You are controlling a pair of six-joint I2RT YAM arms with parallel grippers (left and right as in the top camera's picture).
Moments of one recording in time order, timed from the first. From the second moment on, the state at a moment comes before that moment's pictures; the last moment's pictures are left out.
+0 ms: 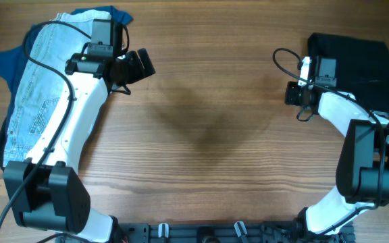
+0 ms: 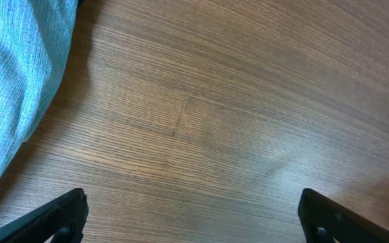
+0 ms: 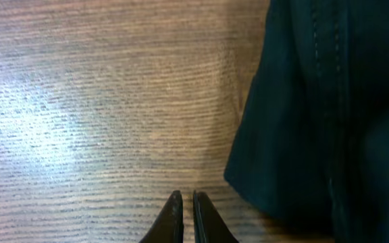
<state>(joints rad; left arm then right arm) -0.14 1.69 1.40 -0.77 0.05 -0.51 -0.09 1.85 0.99 -0.23 -0.01 0.02</state>
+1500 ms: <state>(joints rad) -0.14 1.69 1.40 -0.77 0.05 -0.51 -0.33 1.85 0.99 -0.09 -0.03 0.13</state>
